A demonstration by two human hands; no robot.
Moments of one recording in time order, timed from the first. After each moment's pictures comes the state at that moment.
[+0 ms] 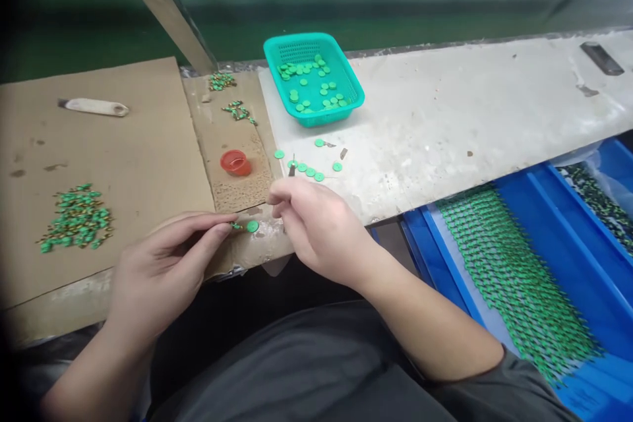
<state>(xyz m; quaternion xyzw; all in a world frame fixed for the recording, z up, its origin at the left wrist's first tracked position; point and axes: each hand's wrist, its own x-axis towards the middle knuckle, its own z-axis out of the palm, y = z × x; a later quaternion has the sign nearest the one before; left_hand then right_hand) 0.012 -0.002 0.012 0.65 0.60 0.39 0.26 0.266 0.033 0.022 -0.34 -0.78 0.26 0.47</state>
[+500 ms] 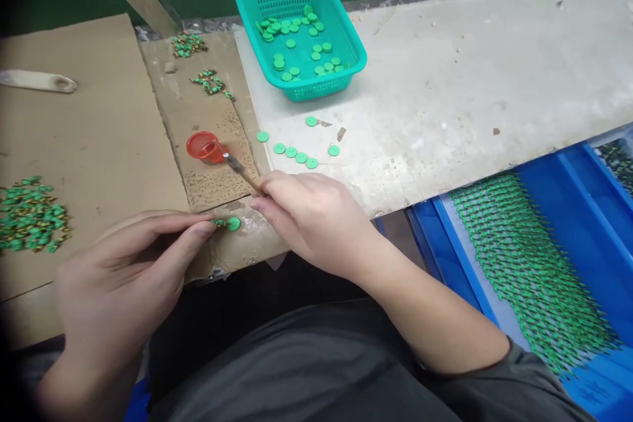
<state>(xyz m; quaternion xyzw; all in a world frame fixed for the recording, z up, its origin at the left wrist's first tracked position) 0.021 -0.003 0.006 0.66 0.62 0.39 0.18 0.275 0.046 0.016 -0.39 -0.81 0.23 0.38</state>
